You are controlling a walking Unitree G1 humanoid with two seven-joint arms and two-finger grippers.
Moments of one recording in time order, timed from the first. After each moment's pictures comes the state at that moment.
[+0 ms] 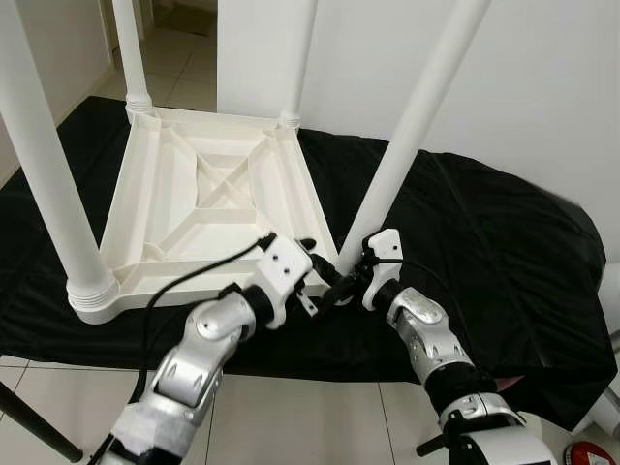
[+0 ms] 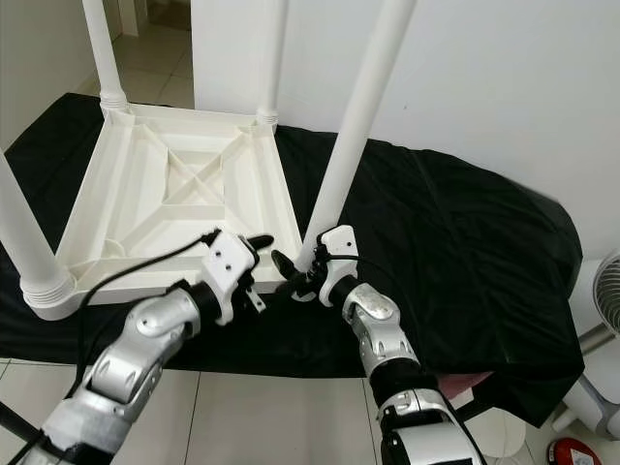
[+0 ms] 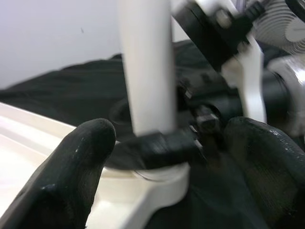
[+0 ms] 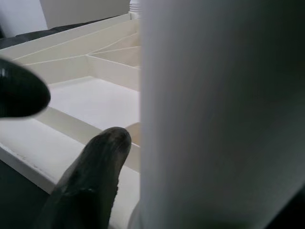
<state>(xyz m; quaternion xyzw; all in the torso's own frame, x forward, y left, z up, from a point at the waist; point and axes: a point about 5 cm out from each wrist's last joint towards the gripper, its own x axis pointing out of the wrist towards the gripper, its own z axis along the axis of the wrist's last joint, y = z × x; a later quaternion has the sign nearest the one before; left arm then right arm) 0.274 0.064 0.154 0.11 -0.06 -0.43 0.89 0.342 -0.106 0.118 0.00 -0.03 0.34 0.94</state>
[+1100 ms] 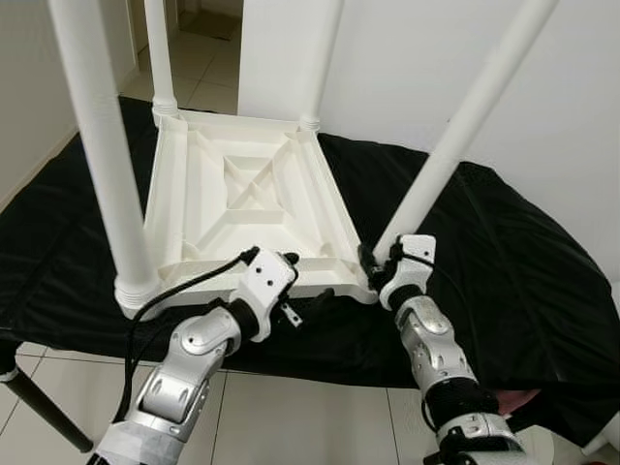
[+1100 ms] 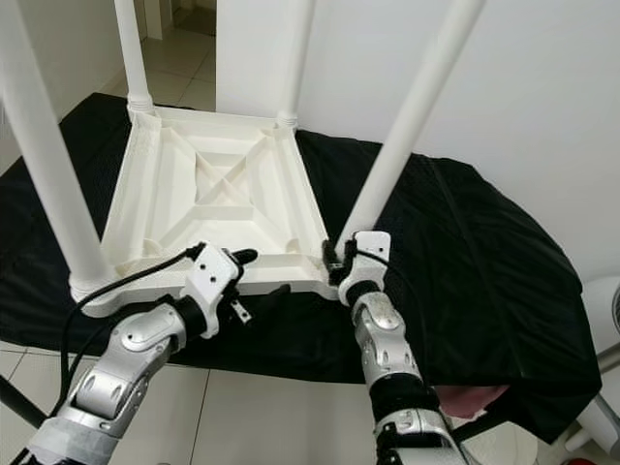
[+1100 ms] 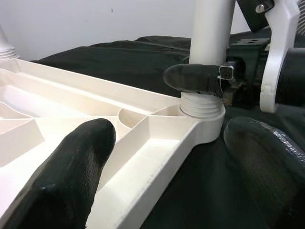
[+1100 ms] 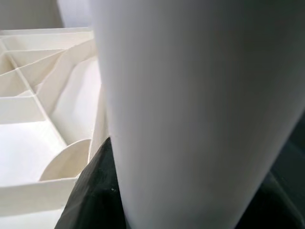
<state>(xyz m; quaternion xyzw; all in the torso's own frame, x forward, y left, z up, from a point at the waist) 0.275 0.081 0.151 0.10 -0.05 -0.40 0.91 0.332 -0.133 0.109 0.07 -0.01 0.01 1.00</state>
